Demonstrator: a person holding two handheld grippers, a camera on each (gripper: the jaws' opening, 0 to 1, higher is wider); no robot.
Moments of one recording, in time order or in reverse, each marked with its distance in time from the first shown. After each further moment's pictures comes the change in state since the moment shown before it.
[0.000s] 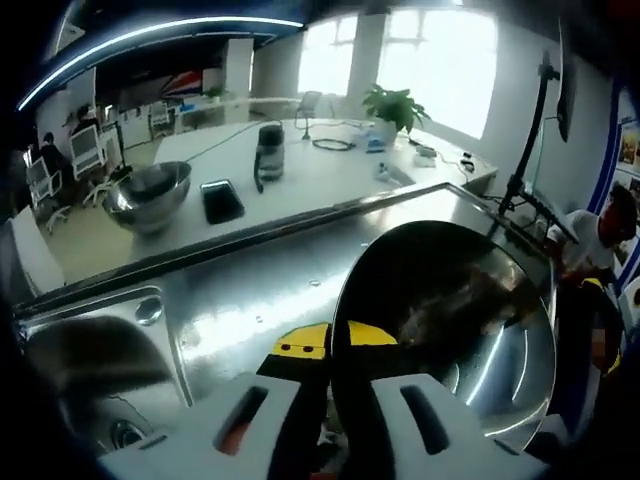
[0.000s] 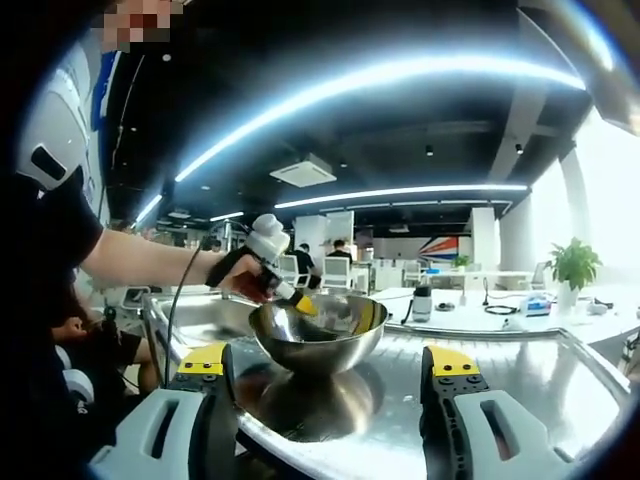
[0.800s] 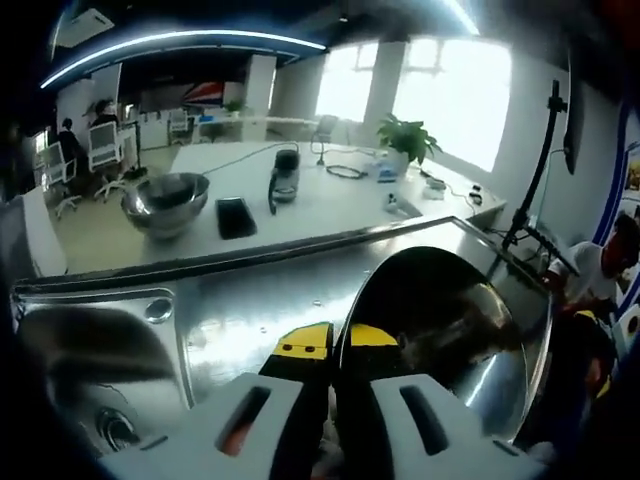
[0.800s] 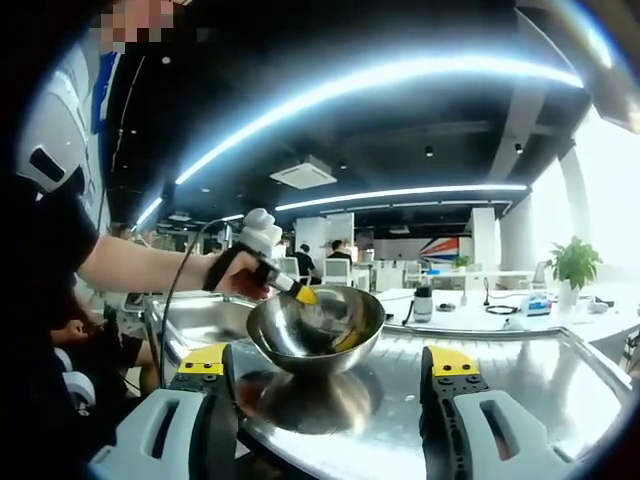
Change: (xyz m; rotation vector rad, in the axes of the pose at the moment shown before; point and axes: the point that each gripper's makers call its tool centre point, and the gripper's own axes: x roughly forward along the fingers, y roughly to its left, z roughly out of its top) left arm -0.016 0.005 0.014 -0.108 -0.118 0.030; right arm -0.002 0.000 -0.001 0.011 -0.005 -0.001
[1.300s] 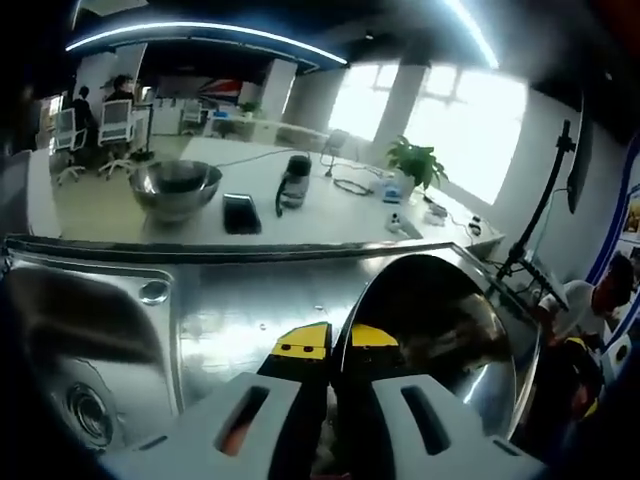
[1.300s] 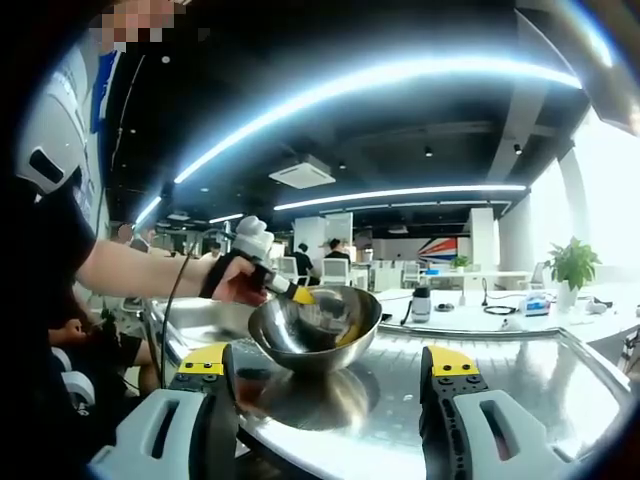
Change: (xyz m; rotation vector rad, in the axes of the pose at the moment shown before) left arm 0.001 0.010 -0.002 -0.117 -0.061 -0.020; right arm -0.002 0.000 0.001 -0.004 0.001 -0.005
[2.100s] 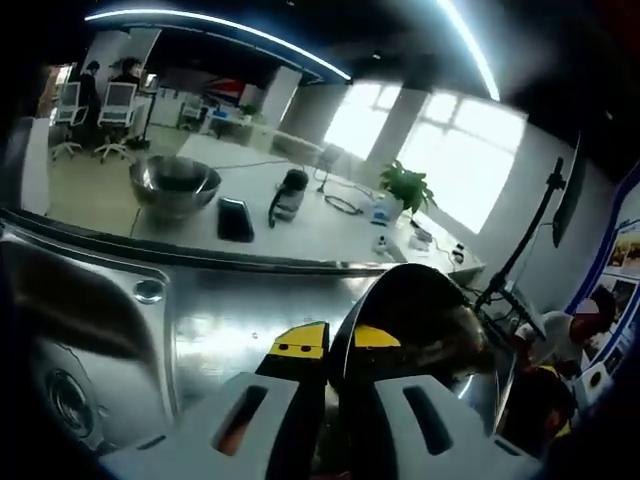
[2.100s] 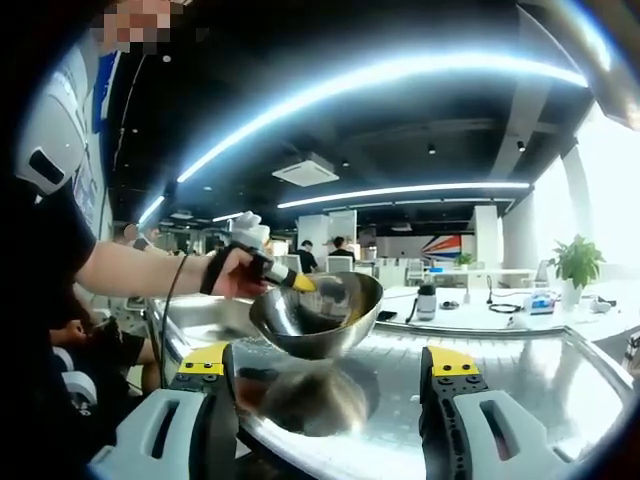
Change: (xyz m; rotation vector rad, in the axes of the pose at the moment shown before) left arm -0.016 0.005 0.021 -0.109 -0.068 -0.060; right arm 0.008 0.006 -0.003 0.002 0.009 0.018
